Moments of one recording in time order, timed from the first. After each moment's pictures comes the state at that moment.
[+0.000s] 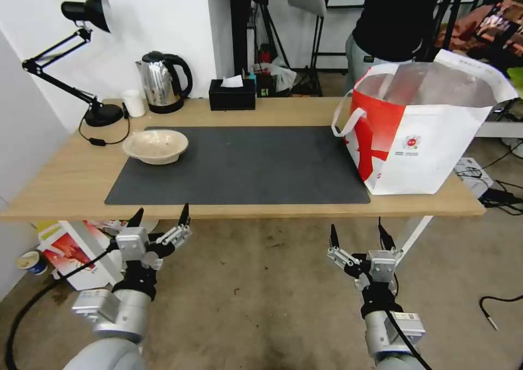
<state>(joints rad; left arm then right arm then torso) 1.77 -1.43 -0.60 -2.42 -0.43 0.13 -0.07 -1.60 0.85 0.02 2.27 0.22 0.08 0.83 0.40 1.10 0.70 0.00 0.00</state>
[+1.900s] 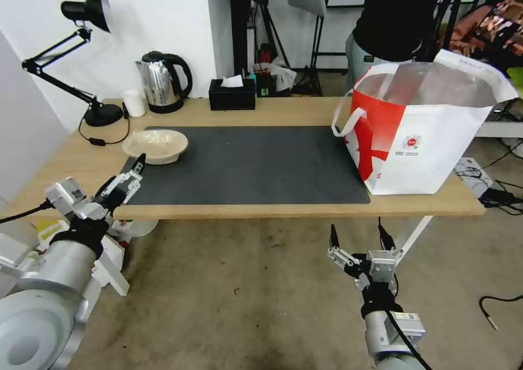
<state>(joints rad) 1.54 -1.17 -0.89 -2.48 -1.34 0.33 -0.40 -1.60 0.85 0.02 2.27 0.22 0.07 0.83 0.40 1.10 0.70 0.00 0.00</state>
